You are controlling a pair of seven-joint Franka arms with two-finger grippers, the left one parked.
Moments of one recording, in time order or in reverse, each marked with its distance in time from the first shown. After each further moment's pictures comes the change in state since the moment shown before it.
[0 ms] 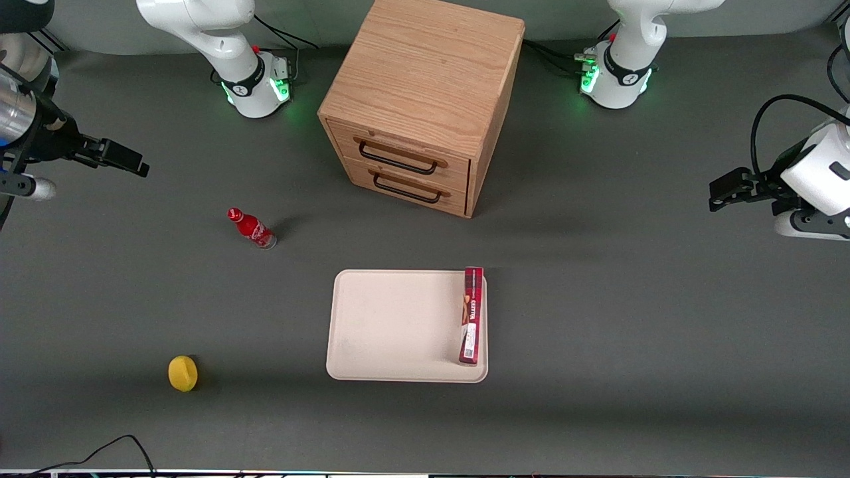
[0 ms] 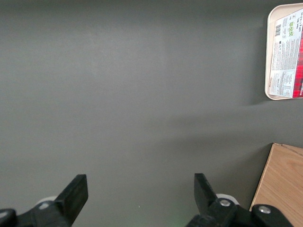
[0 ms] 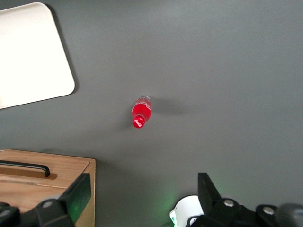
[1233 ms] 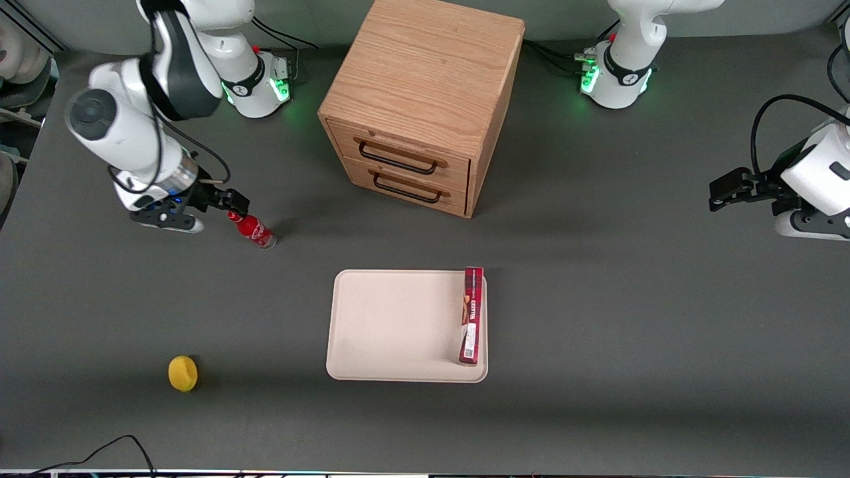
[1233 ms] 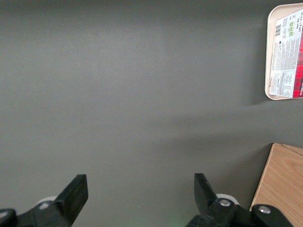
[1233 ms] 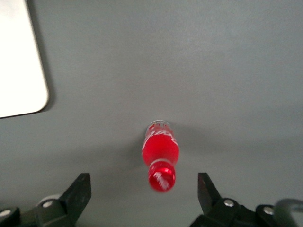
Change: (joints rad) arm 0.009 -0.082 0.134 -0.774 -0.014 0.854 0.074
